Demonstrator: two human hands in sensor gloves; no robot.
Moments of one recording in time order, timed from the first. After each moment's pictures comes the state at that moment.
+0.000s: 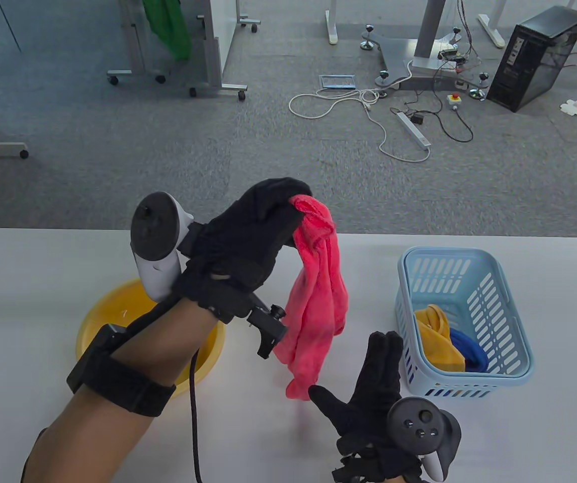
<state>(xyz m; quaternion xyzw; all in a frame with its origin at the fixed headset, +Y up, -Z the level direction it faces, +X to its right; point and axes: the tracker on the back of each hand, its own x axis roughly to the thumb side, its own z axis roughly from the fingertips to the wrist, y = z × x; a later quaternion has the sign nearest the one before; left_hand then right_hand) -0.111 -0.425 -0.328 0.04 -0.30 0.66 0.69 0.129 -0.664 -0.218 0.09 -0.11 0.88 0.46</state>
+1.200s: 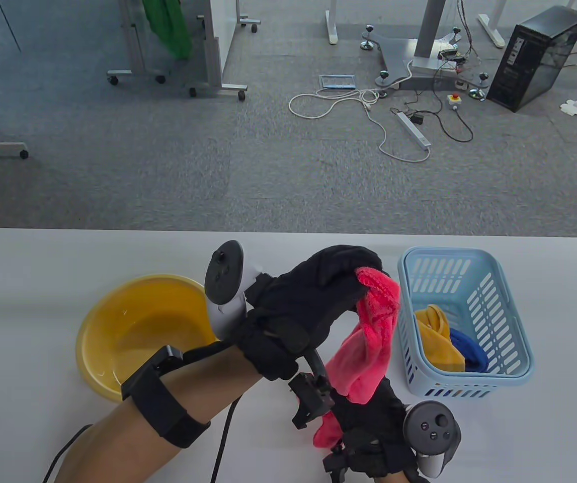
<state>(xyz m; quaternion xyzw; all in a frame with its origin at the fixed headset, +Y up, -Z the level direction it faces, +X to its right) -0.051 -0.464 -0.292 -0.08 -0.39 0.72 0.57 0.134 -0.677 -0.226 0.11 -0.16 0.79 0.58</state>
